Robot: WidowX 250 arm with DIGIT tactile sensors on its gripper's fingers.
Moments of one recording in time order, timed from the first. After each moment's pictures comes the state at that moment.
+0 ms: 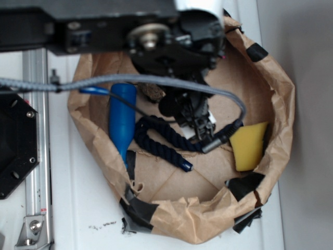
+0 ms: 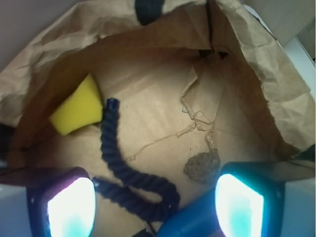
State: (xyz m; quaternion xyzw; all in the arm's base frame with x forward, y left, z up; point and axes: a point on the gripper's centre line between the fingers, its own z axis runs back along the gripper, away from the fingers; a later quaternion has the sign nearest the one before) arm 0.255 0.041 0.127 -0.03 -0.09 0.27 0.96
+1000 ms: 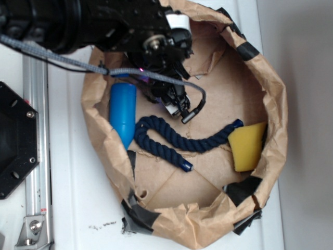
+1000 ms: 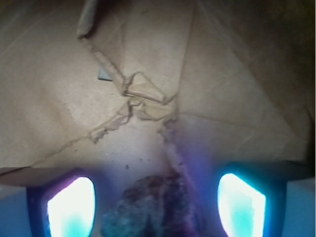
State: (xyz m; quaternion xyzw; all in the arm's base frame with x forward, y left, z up) arm 0.247 0.072 0.031 -0.01 -0.05 0.30 0.95
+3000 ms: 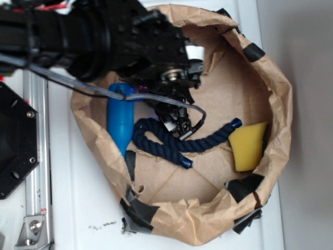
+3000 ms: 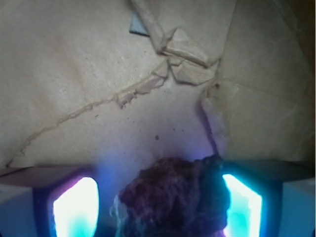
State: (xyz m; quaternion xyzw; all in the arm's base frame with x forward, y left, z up) arm 0.242 0.052 0.020 0.01 0.03 0.28 0.96
